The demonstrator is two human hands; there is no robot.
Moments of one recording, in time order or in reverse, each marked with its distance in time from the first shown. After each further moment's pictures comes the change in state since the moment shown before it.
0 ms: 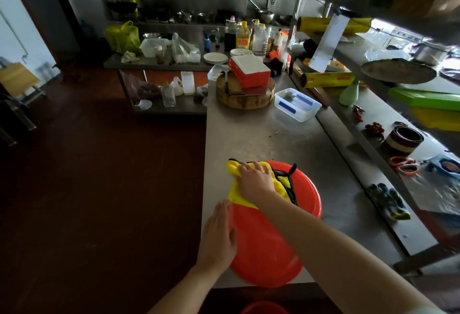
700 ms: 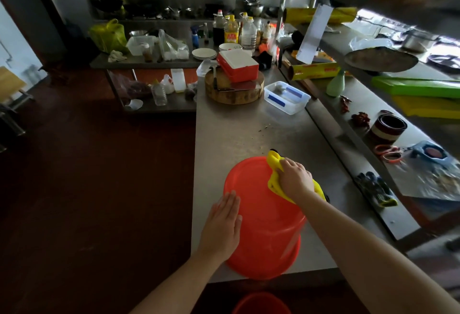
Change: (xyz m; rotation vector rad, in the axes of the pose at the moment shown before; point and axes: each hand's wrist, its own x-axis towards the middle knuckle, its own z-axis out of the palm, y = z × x) left_hand 0.020 0.034 0.017 0.272 -0.206 0.144; right_hand -0.038 0.145 0.003 0.220 0.111 0.319
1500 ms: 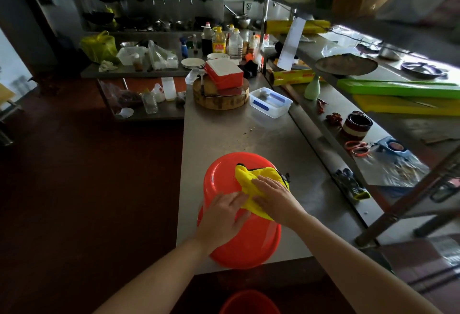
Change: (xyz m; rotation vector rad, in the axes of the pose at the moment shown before) left_hand 0.003 0.065 -0.018 -0.063 0.170 0.261; right_hand -0.101 0.044 -0.004 0.187 0.033 -0.476
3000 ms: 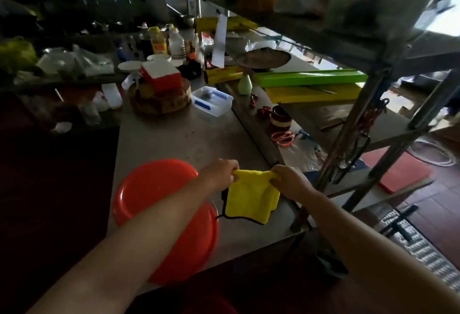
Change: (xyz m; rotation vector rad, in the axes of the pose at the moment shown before) left_hand 0.218 0.154 0.060 -0.045 -0.454 -0.057; right_hand -0.081 0.191 -0.162 -0.039 0.006 0.469
